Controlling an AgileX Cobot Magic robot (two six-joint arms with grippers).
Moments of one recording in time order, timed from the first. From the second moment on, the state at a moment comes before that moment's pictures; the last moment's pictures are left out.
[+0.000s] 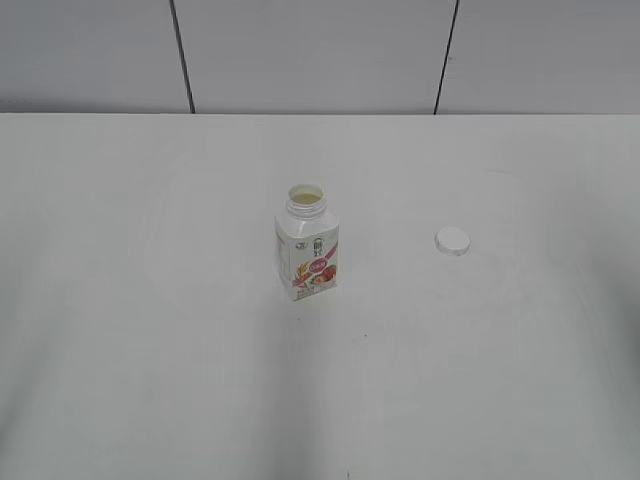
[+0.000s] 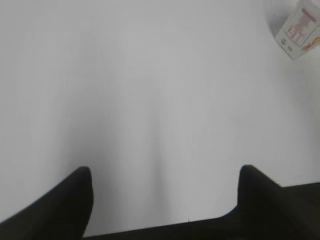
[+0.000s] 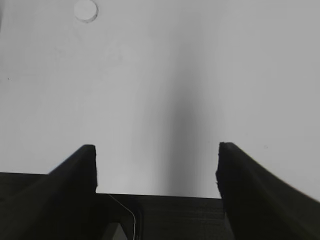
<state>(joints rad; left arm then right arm) 0.02 0.29 -0.53 -0.05 1.07 0.07 -0.08 0.80 -0.98 0.13 1.22 -0.24</state>
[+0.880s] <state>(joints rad) 0.02 -0.01 -0.52 -0.06 1.06 0.07 -0.08 0.45 -0.61 0.17 1.15 -0.27</state>
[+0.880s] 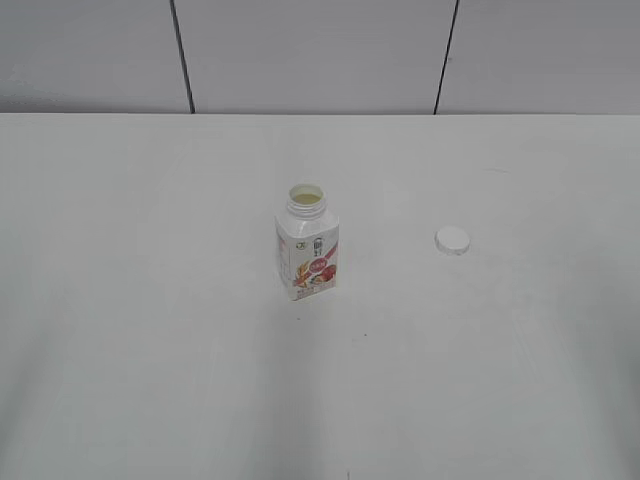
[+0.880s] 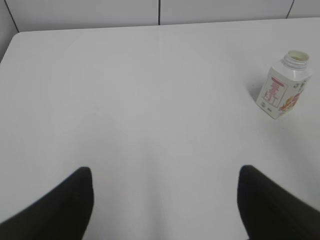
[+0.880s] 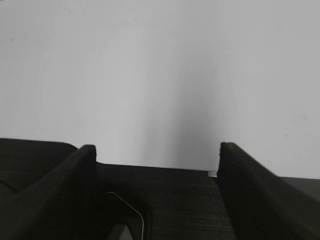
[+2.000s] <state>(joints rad) 0.02 -0.01 -0.52 -0.06 1.06 0.03 -0.08 -0.01 -0.52 0.18 1.11 -0.25</state>
